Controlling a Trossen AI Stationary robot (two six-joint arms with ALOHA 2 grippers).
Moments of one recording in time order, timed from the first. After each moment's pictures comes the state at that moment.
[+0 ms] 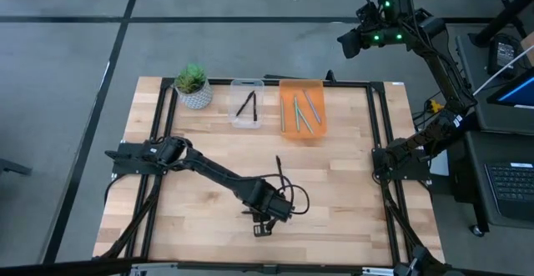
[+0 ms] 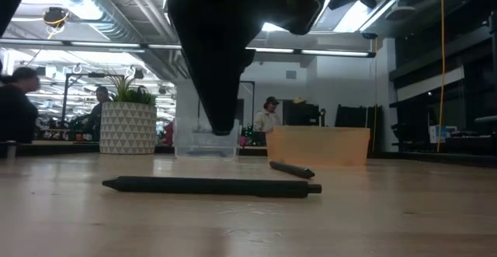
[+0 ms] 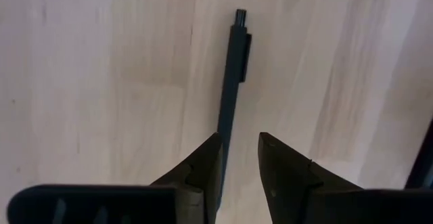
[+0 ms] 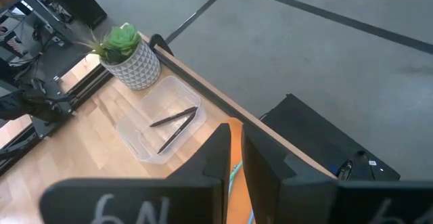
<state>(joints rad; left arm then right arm) -0.38 2.23 1.87 -1.04 0.04 -0.55 -0.93 1.49 1.99 -1.15 -0.28 0.12</state>
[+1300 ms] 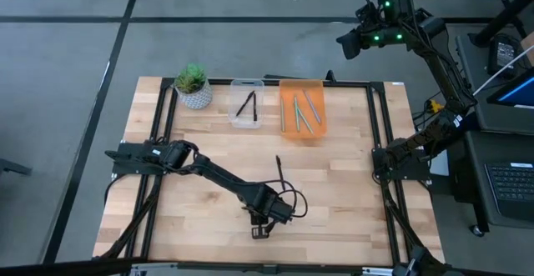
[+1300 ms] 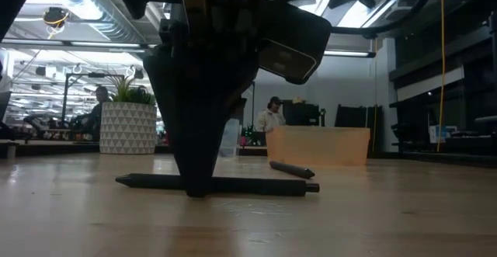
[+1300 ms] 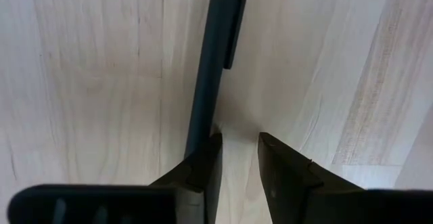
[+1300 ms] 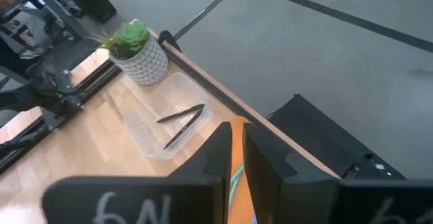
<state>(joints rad) -0.38 2.30 1.84 -1.00 0.10 -0.51 -0.93 1.49 1.99 -1.15 -0.31 0.10</state>
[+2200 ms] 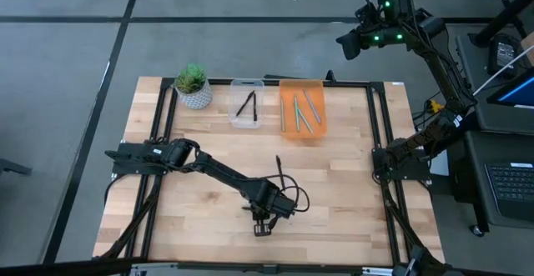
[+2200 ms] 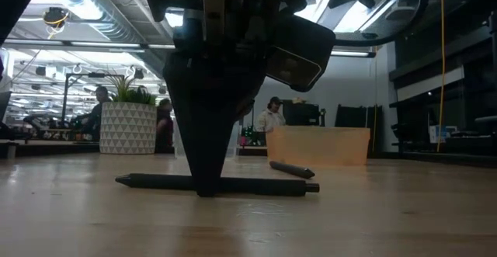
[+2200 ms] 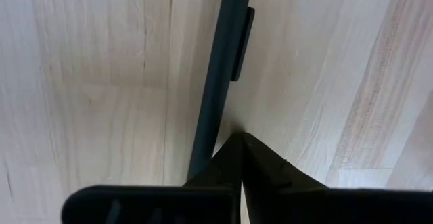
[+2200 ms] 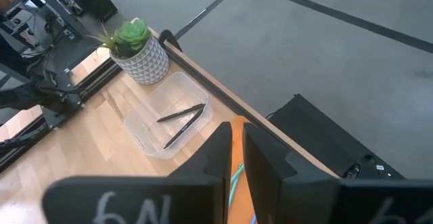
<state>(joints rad) -0.35 2.31 1.84 -0.98 0.17 -0.50 -0.93 1.49 1.99 -1.16 -0.32 0.10</state>
